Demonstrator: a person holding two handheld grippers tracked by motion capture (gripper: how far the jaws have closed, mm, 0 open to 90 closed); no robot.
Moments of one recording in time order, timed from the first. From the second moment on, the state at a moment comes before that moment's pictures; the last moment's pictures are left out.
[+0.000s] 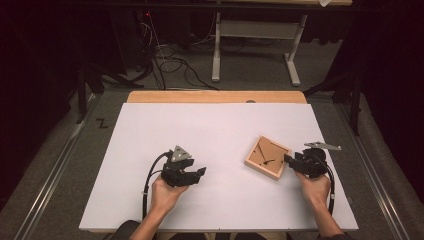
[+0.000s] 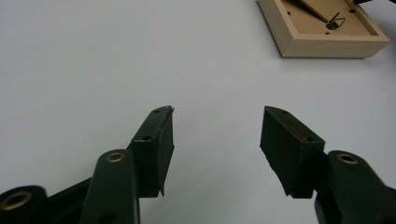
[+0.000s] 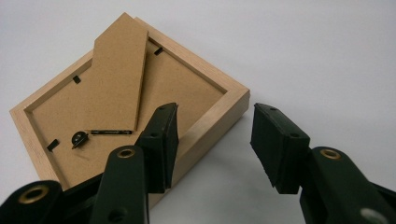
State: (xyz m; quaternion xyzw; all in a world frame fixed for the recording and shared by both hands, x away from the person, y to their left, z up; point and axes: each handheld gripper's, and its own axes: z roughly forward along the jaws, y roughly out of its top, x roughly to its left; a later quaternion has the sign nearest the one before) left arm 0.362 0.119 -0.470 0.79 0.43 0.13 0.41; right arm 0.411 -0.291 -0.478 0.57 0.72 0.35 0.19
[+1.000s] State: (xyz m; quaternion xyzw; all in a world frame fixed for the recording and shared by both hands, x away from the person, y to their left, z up) left arm 0.400 0.036 -0.472 0.81 0.40 0.11 0.41; right arm 0.415 -0.290 -0.482 0.57 0.73 0.36 0.14
